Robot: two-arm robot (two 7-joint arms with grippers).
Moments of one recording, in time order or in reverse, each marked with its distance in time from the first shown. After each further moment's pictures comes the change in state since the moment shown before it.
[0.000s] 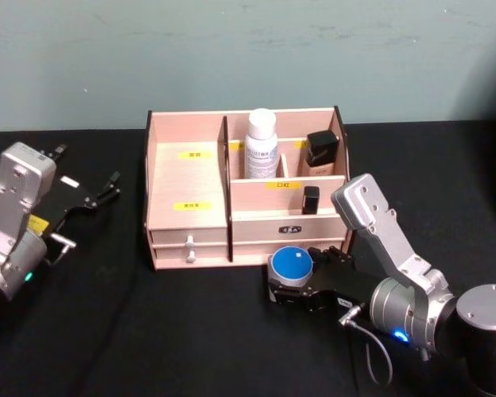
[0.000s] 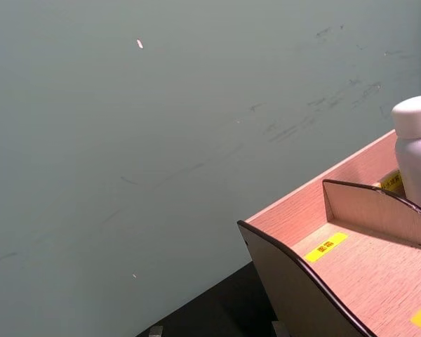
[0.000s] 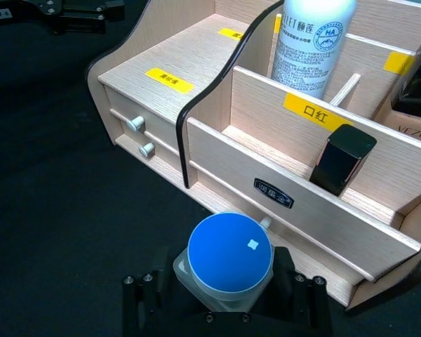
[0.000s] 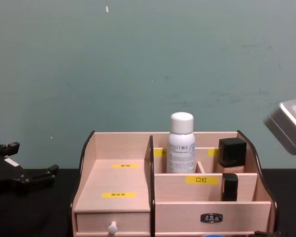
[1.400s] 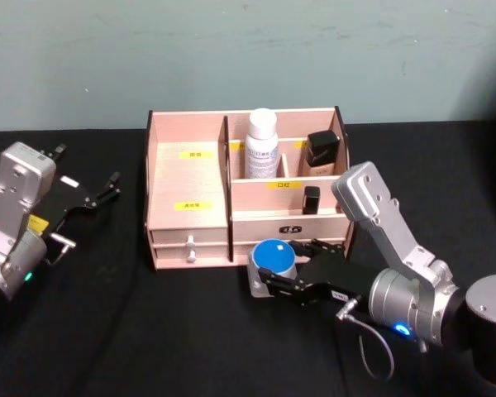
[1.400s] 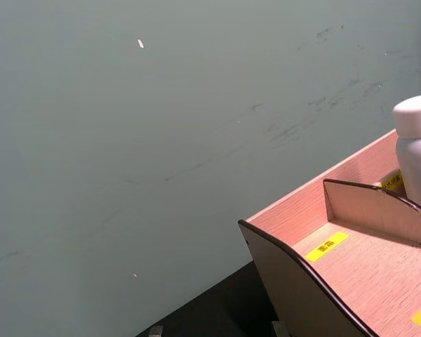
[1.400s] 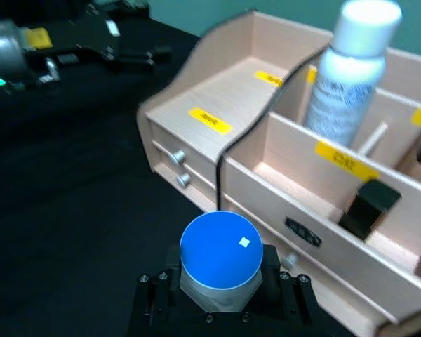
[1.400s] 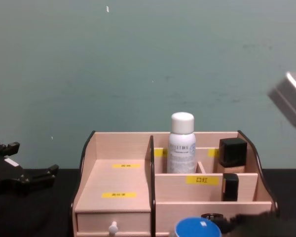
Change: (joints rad) left arm 0.000 0.000 0.000 0.000 0.000 0.000 0.000; right arm 0.009 0.025 -0.003 -0.041 0.038 -0.032 0.063
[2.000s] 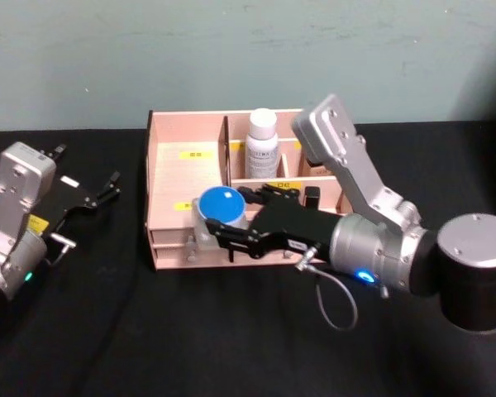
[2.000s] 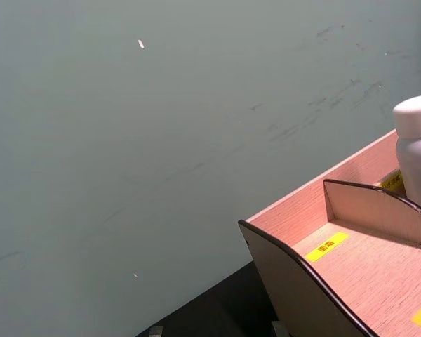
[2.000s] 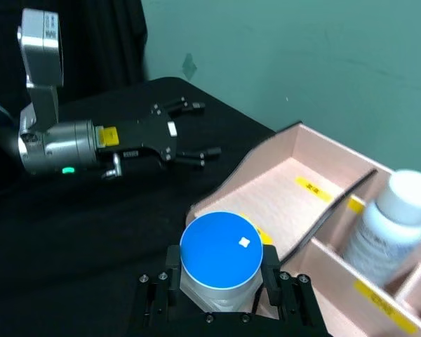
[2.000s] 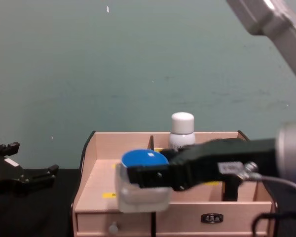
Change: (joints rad) left arm 0.000 0.000 0.000 0.000 0.000 0.000 0.000; right arm 0.164 -0.036 -0.081 -0.042 0.038 0.036 0.028
